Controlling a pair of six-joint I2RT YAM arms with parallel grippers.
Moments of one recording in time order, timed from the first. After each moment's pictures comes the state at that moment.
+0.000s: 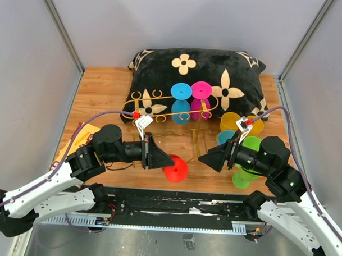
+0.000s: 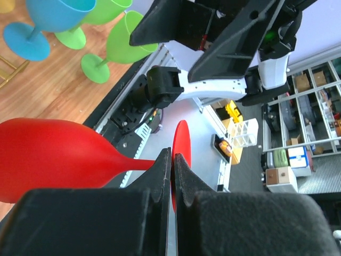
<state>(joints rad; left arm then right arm) -0.95 0.72 0.85 -0.28 0.38 -0.84 0.68 0.54 0.79 -0.44 -0.41 0.64</state>
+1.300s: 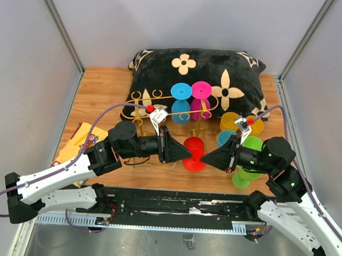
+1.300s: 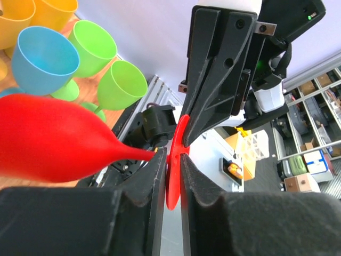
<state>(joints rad) -1.06 0.94 0.91 0.00 0.28 -0.76 0.68 0.55 0.80 -0.31 -0.61 0.73</state>
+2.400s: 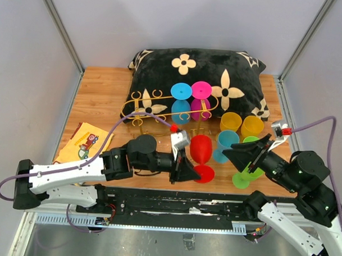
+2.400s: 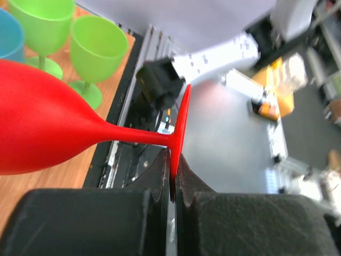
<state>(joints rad) -1.21 1.05 0.90 0.03 0.30 -0.54 0.68 0.41 0.97 -0.61 -0.22 0.50</state>
